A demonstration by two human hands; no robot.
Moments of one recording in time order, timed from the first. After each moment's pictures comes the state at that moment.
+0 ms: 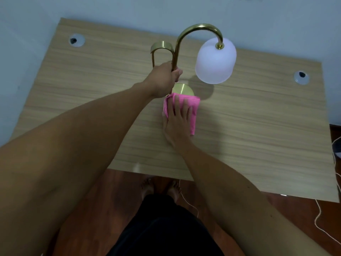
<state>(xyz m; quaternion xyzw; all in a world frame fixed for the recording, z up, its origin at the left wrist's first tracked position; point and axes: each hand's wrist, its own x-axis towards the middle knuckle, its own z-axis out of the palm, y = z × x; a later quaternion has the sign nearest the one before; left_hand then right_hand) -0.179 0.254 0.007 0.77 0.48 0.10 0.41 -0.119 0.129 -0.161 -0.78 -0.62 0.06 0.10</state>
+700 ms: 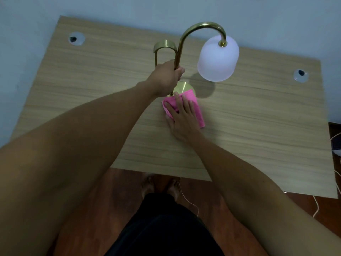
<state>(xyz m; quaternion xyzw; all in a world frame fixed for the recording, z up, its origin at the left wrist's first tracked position) -0.178 0.255 0.005 0.76 0.48 0.10 0.42 -0.083 0.128 -0.153 -0.70 -0.71 0.04 0.07</state>
